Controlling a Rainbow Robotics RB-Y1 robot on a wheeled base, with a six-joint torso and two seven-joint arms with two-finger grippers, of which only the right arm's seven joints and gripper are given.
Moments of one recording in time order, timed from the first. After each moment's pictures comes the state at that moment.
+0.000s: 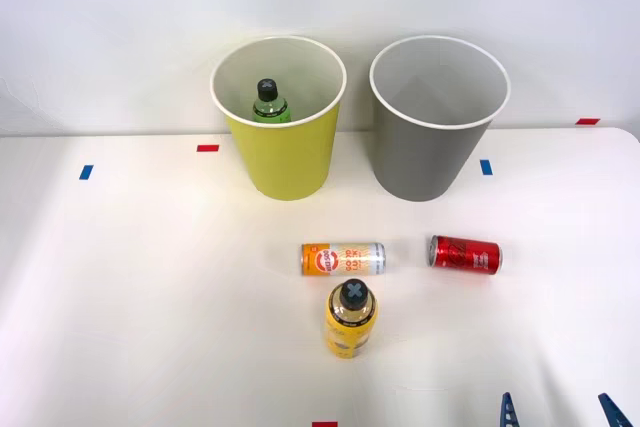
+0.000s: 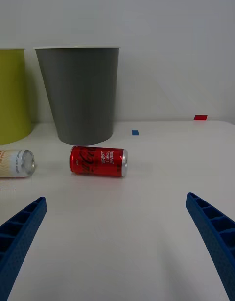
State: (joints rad) arm 1.00 -0.24 0.27 -1.83 -0.11 -0.85 1.58
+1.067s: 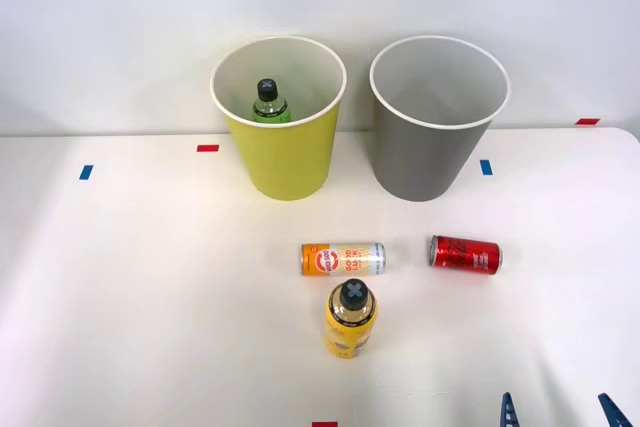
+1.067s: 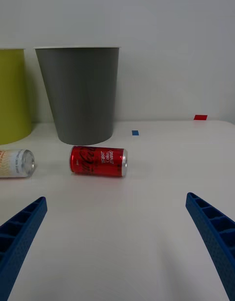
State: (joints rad) arm 1.00 -0.24 0.27 -1.83 -0.11 -0.85 1.58
